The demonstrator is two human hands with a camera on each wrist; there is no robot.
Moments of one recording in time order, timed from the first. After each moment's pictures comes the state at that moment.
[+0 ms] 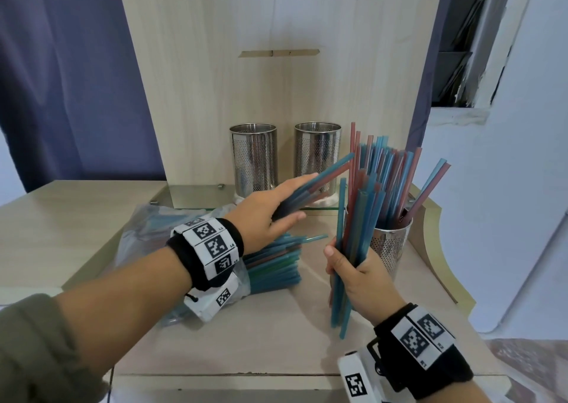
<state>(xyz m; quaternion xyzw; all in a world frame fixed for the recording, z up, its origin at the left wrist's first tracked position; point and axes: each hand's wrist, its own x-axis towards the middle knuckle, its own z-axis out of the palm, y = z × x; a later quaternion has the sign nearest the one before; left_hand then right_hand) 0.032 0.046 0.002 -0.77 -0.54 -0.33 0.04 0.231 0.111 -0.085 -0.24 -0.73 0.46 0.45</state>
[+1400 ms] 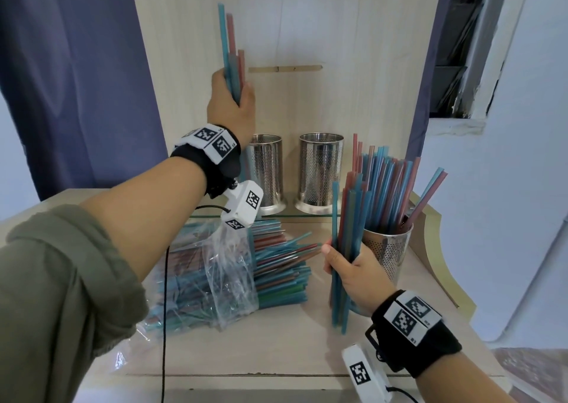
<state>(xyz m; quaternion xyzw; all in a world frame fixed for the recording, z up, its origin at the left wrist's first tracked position) -0.019 0.098 0.121 -0.45 -0.55 -0.70 0.05 0.218 0.113 -0.073 -0.24 -0.73 0.48 0.42</state>
